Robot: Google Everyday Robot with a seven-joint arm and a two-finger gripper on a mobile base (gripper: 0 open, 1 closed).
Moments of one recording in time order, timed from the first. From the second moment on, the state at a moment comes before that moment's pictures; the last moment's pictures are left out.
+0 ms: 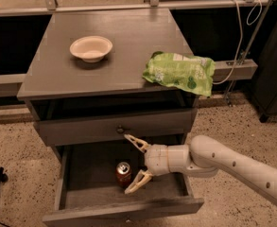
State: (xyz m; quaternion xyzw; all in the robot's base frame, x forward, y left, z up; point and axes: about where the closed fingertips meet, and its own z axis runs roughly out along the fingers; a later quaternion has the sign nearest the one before) arm 0.480 0.040 0.615 -0.63 0.49 0.32 0.52
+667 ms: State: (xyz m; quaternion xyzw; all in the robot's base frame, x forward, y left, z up) arm 0.471 0.066 0.538 -0.59 0.52 0.42 0.46
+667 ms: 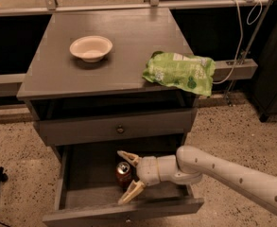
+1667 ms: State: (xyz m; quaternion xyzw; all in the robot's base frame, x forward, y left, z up) arm 0.470 0.074 0.504 -0.57 0.54 0.44 0.43
